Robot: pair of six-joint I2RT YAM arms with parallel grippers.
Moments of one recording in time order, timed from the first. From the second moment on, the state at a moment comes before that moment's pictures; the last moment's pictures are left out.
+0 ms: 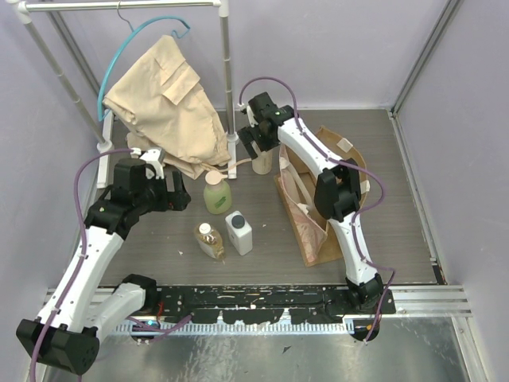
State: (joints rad) left arm -0.26 0.90 0.93 -0.71 0.09 -0.22; right arm 0.53 2.34 2.28 -0.94 0.08 -0.08
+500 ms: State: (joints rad) left arm -0.26 0.91 0.91 -0.71 0.09 -0.23; right arm 0.53 2.35 2.21 -0.89 0.07 -0.11
